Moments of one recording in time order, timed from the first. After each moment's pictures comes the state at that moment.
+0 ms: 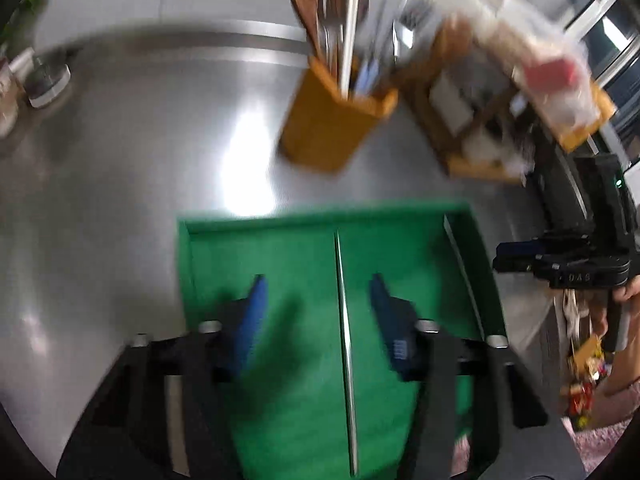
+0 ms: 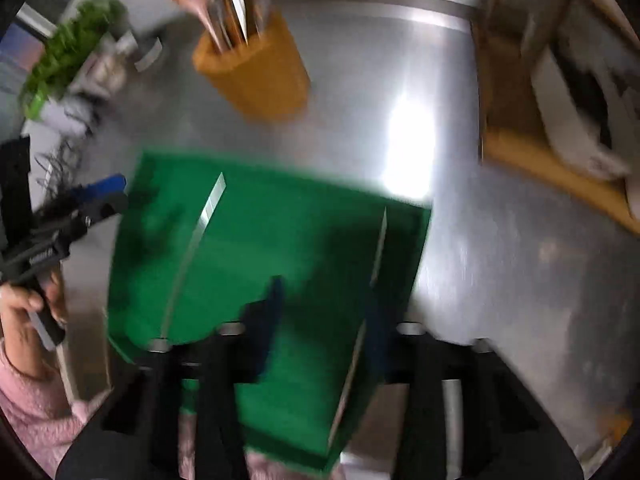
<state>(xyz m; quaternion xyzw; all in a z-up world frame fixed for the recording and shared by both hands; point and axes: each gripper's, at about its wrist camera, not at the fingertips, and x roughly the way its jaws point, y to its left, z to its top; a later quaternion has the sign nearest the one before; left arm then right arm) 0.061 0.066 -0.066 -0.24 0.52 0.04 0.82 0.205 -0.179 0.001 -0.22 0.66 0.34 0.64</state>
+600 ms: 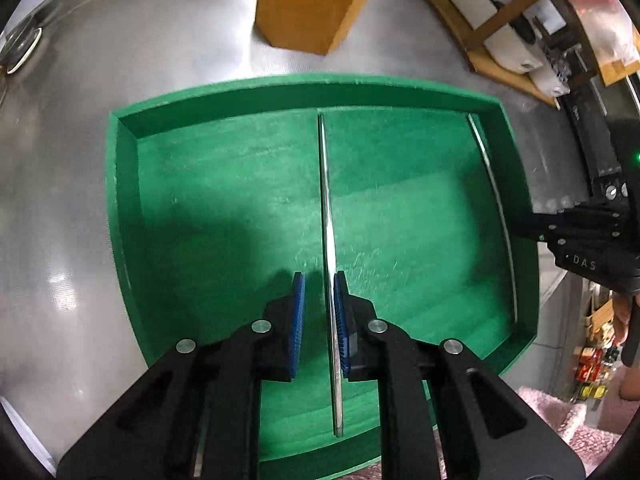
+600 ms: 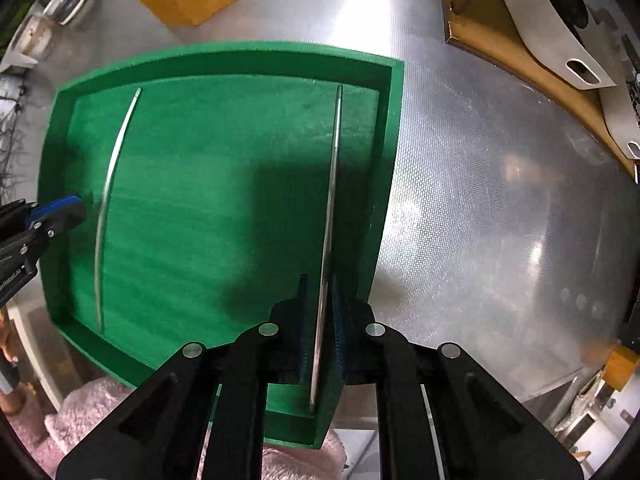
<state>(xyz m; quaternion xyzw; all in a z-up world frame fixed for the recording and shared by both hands) 0.069 0.015 -0.110 -0.20 0.64 0.04 0.74 0.174 -0.185 -0.049 -0.29 0.70 0.22 0.62</state>
